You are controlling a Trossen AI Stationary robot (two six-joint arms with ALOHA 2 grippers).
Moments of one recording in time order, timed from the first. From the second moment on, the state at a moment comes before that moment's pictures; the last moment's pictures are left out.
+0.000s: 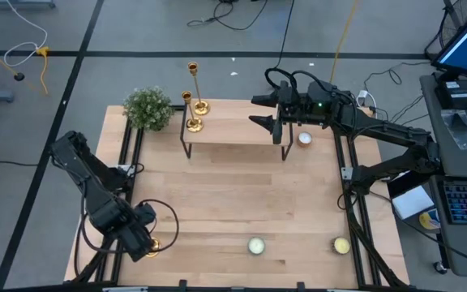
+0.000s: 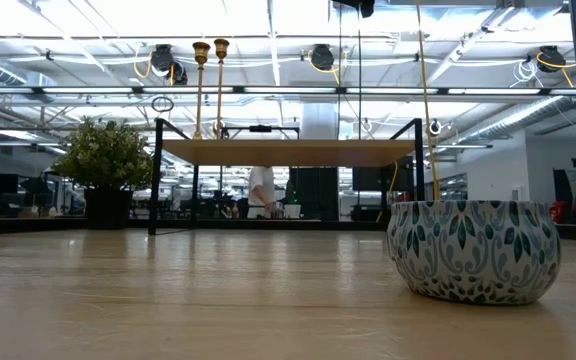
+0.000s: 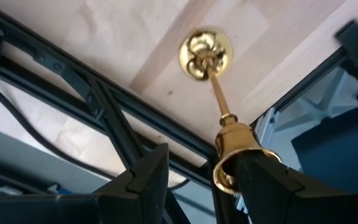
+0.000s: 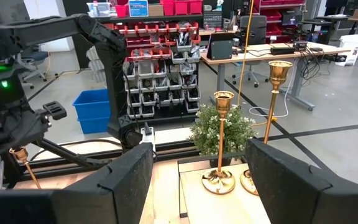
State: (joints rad) left arm -0.83 1.47 1.39 -1.49 0.28 -1.52; right arm -0.31 1.28 1.31 -0.10 -0.16 0.04
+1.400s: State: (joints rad) left arm -0.67 1.35 1.37 -1.39 0.30 -1.42; right arm -0.31 1.28 1.31 -0.10 -0.16 0.05
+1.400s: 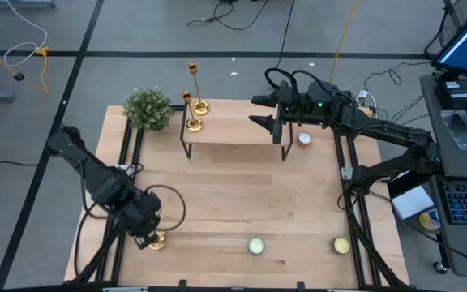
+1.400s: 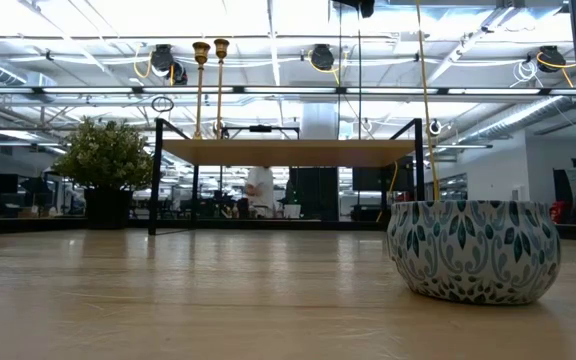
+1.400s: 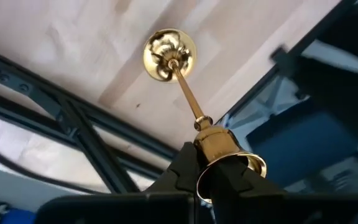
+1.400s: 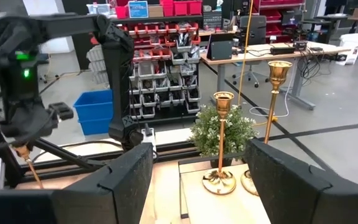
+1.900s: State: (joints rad) left arm -0.27 1.41 1.69 -1.50 0.20 -1.10; right arm -0.37 1.28 1.31 -0.18 -0.16 -0.09
